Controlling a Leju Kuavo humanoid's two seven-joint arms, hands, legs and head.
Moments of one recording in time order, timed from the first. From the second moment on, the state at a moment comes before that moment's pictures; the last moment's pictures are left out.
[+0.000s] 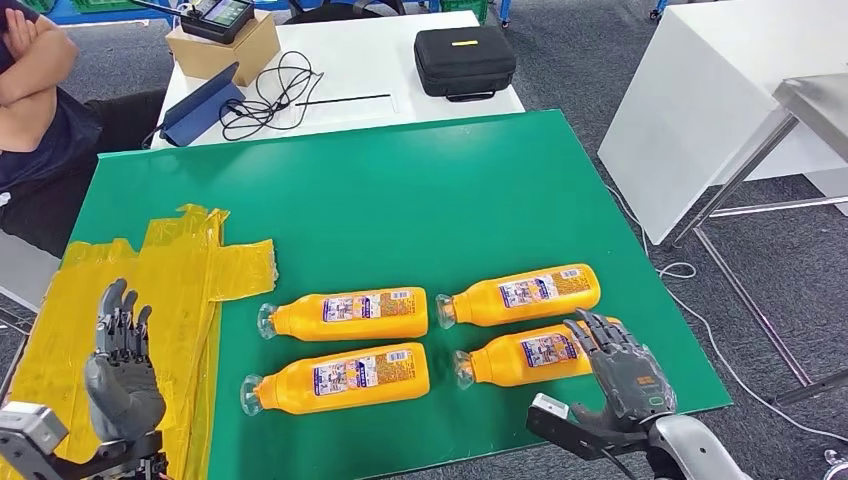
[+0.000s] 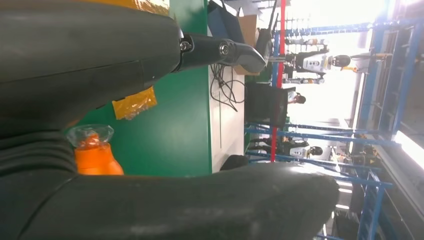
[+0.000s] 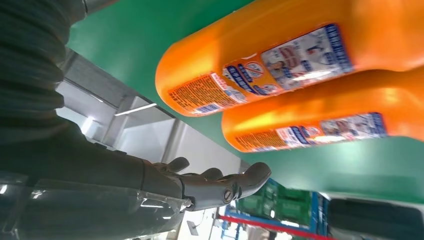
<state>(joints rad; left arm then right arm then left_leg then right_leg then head) 0.20 -0.21 0.03 -1.78 0.10 -0.03 -0.42 0.34 -0.18 -0.04 -1.97 1.17 0.21 0.00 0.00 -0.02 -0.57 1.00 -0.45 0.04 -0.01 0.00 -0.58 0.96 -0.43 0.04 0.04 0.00</state>
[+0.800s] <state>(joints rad) 0.12 -0.15 -0.02 -1.65 0.17 0.03 -0.44 0.23 -0.18 -0.10 -1.68 1.17 0.21 -0.07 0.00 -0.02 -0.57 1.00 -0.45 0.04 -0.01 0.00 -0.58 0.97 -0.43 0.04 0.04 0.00</state>
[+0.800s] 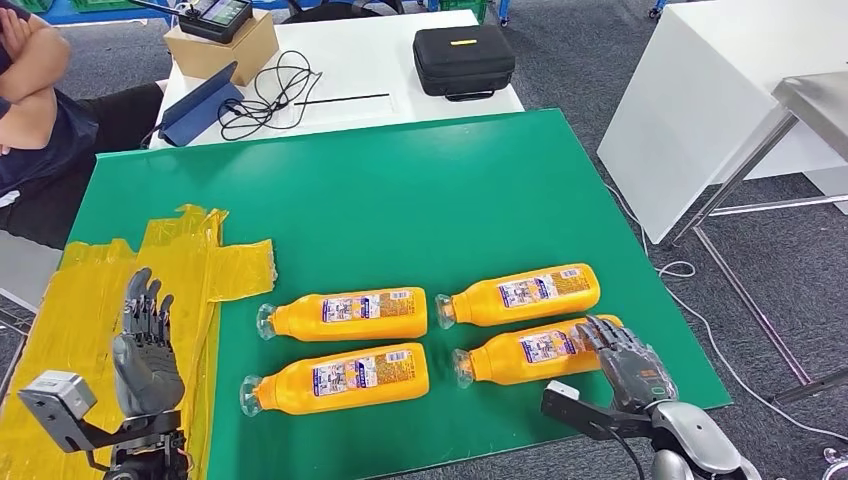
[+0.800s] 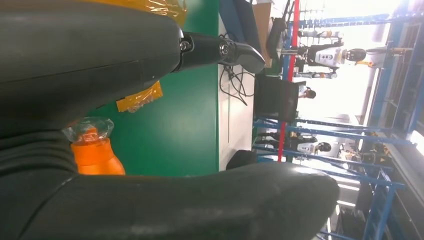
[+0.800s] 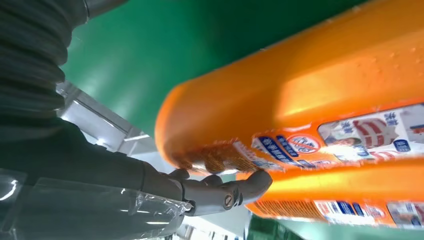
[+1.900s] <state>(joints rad) 0.19 -0.14 0.00 -1.67 0.18 0.06 -0.45 -0.04 -0.25 0.10 -1.30 1.09 0.12 -0.09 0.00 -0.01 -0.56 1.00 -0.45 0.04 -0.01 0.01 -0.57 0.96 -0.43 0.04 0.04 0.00</state>
